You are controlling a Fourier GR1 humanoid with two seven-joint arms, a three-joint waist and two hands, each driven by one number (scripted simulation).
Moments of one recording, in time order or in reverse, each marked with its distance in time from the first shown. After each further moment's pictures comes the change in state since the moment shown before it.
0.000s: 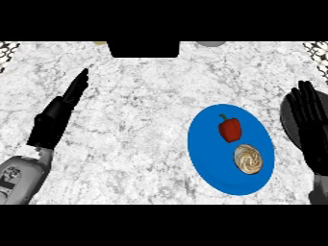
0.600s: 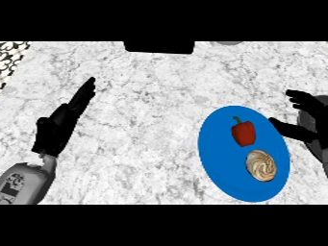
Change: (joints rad) left arm 0.045 -0.034 -0.003 -0.028 0.044 -0.040 0.041; right arm -0.196 -0.187 0.067 0.452 0.348 -0.105 0.168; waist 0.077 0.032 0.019
